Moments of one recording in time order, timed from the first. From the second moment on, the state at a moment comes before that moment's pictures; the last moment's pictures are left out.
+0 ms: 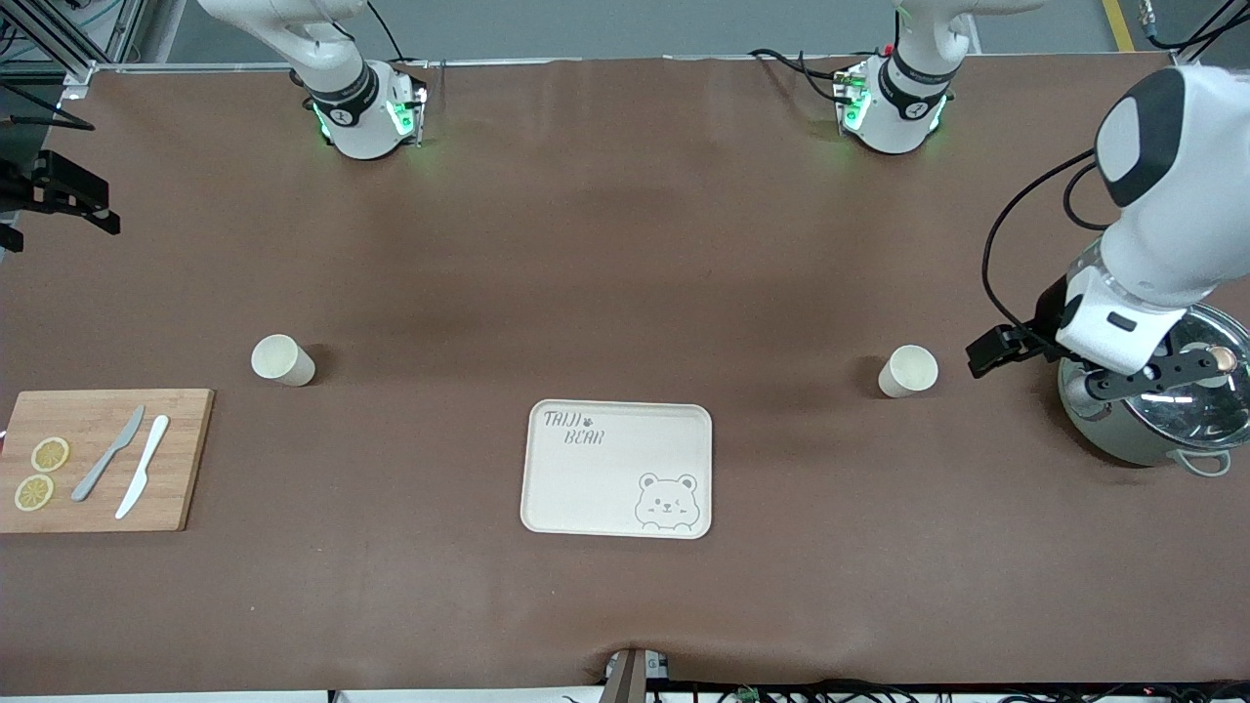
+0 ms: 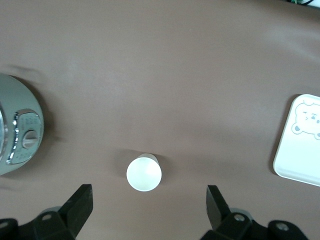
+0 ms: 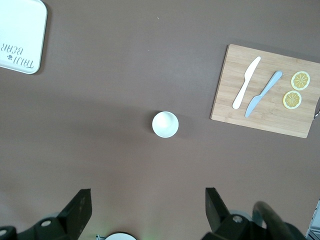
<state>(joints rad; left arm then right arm) -0.03 0.14 -0.12 -1.64 0.02 1.87 -0.35 0.03 0.01 -0.08 -1.45 -0.02 1.41 -0.26</state>
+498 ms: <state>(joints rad) -0.03 0.09 -0.12 -1.62 0.02 1.76 -0.34 0.03 0.01 -0.07 -1.45 -0.02 1.40 -0.26</state>
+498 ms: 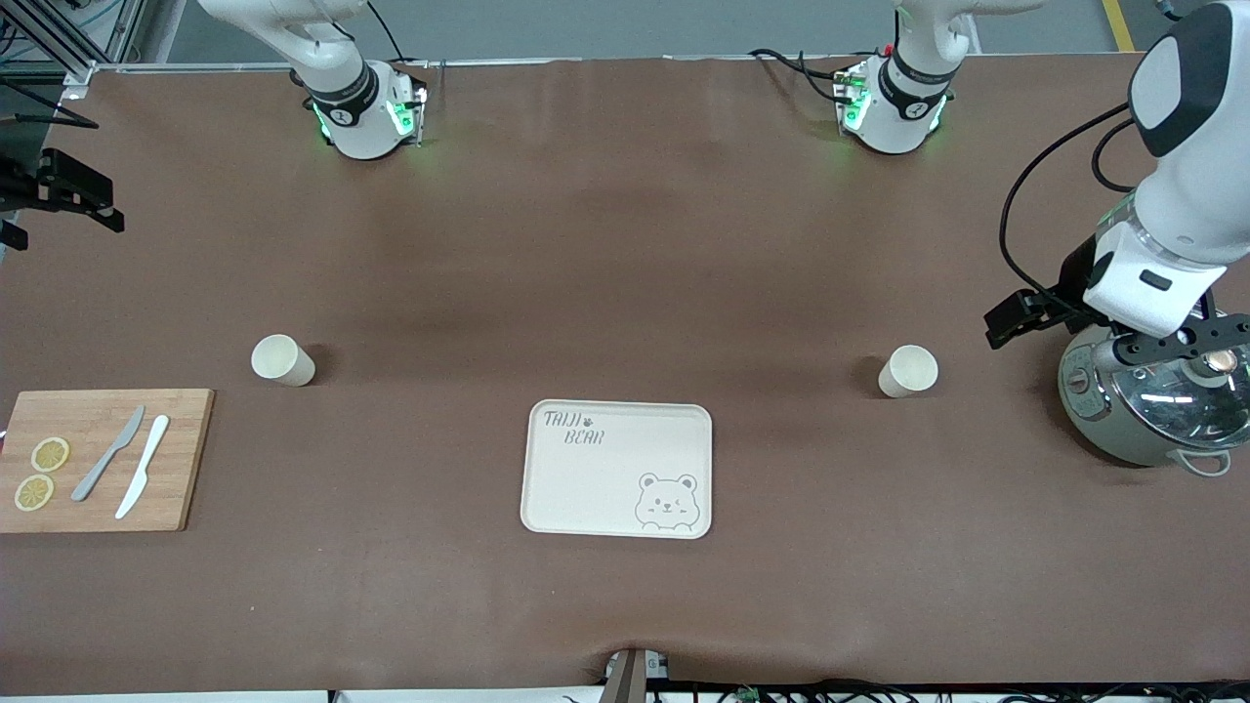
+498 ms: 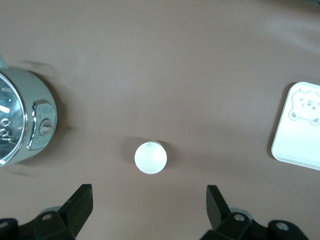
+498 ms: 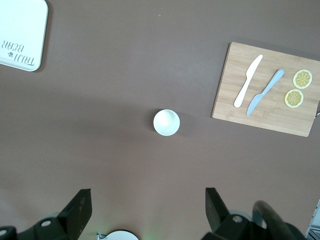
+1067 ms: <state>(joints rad) -0.03 0.07 -0.12 -1.50 0.02 1.64 -0.33 0.03 0.01 -0.08 -1.45 -0.02 1.39 -0.26</state>
